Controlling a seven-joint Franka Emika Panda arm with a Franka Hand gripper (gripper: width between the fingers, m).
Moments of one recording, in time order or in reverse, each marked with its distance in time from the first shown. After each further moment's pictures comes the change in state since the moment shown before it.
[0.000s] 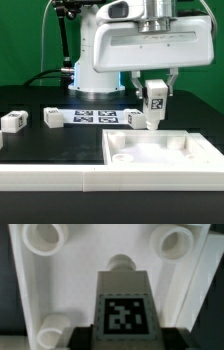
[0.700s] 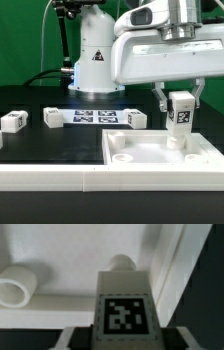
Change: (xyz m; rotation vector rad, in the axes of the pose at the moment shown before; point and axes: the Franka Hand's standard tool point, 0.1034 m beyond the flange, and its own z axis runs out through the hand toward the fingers) arm 0.051 -0.013 0.010 0.002 0.126 -0.019
